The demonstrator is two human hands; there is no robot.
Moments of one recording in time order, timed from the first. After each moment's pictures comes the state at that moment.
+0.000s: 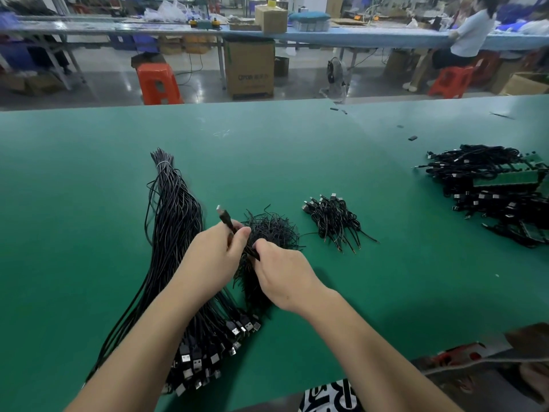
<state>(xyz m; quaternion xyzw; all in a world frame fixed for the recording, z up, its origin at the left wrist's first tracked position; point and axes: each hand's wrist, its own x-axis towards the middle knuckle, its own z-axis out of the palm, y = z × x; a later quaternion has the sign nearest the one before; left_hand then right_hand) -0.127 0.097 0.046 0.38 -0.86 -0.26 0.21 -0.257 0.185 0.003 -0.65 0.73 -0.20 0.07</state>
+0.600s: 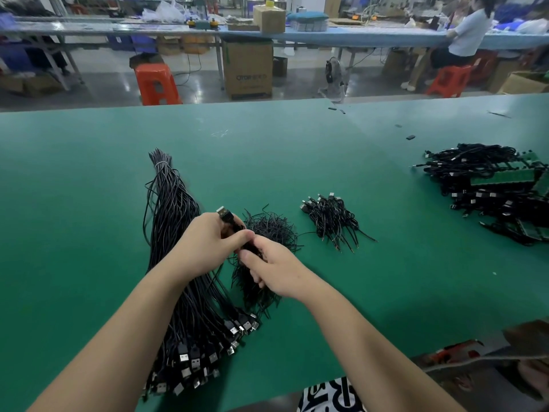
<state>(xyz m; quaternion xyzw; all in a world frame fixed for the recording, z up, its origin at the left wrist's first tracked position) -0.129 0.068 0.051 0.32 -0.86 -0.34 0.19 -0.260 0.180 0.008 -0.52 0.65 -0.39 0.38</state>
